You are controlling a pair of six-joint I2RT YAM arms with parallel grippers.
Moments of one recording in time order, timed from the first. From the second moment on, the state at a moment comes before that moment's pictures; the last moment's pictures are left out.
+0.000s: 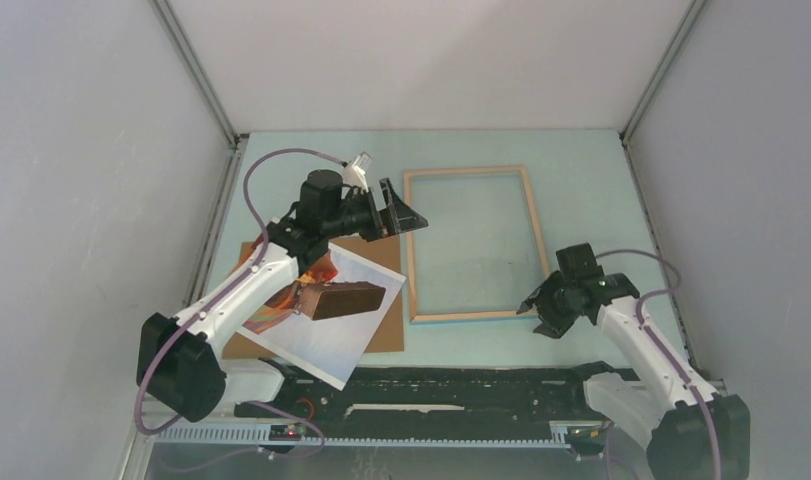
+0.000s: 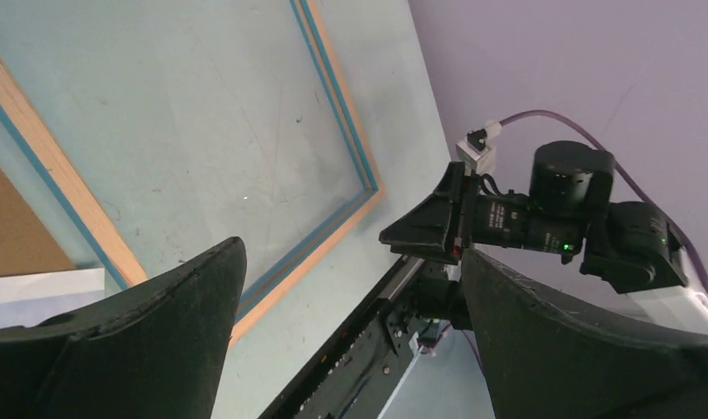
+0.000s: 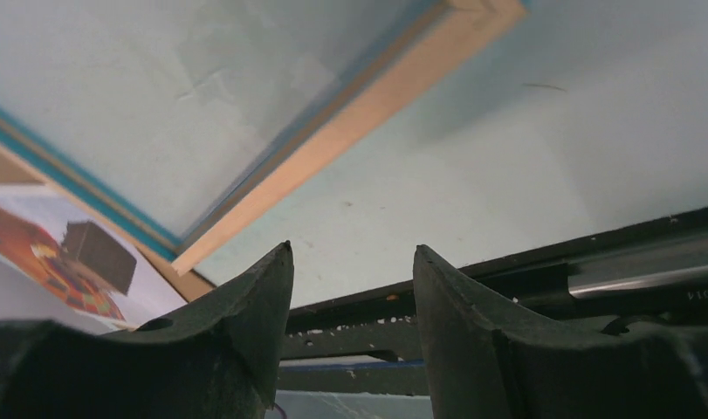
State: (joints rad) left arm -0.49 1.29 1.00 -0.12 0.50 -0.77; right arm 0.21 0.98 0.65 -0.89 -0.14 0.99
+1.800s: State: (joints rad) left arm -0.40 1.82 1.34 -0.18 0.26 -0.75; right arm -0.24 1.53 0.98 -0.58 0.25 0.55
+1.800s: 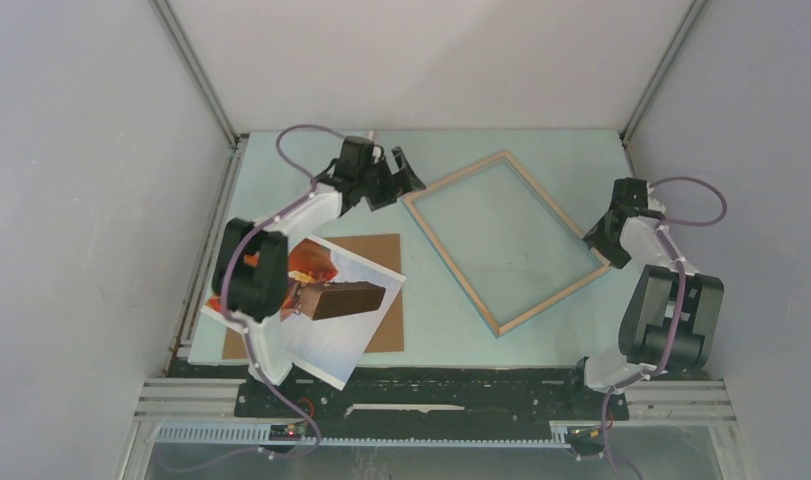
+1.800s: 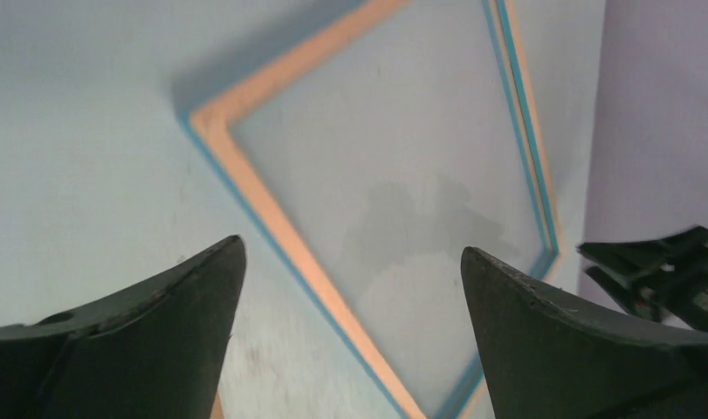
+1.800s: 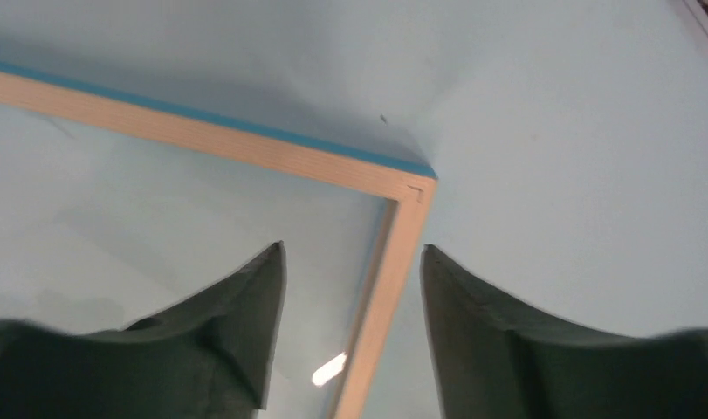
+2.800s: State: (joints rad) left arm -0.39 2.36 1.74 0.00 0.51 -0.82; right arm -0.44 1.50 0.79 -0.45 -0.24 0.58
